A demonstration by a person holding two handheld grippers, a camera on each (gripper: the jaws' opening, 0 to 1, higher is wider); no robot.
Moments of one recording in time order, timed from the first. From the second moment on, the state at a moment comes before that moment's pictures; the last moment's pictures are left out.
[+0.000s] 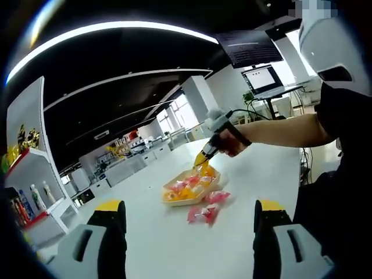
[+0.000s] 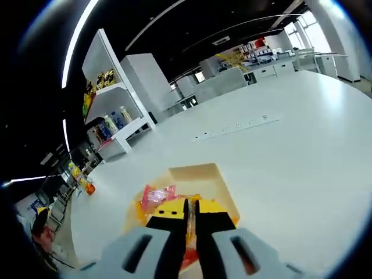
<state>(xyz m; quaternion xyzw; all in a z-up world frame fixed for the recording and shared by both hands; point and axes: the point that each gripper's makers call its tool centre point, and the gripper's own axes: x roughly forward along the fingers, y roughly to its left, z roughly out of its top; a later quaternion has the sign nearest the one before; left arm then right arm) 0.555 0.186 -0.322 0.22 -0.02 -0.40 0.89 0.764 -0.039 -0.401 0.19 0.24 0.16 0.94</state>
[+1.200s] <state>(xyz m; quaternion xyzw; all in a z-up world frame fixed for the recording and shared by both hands) 0.553 0.186 -0.326 0.23 -0.02 -0.40 0.89 0.747 -0.035 -0.394 -0.01 0.16 0.17 0.97</state>
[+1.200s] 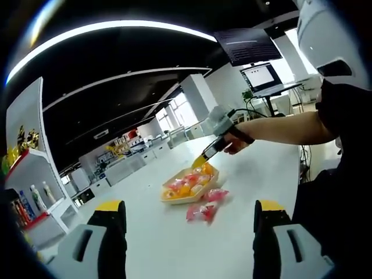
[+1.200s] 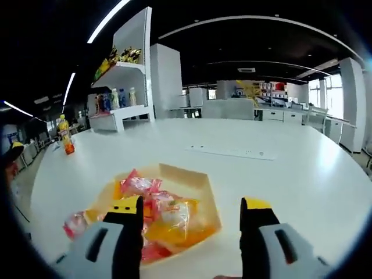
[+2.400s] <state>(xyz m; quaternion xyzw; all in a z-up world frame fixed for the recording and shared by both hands) 0.541 0.173 -0.330 0.23 -0.01 -0.41 0.88 0.596 -0.054 -0.353 -0.02 0.14 0.21 0.97</state>
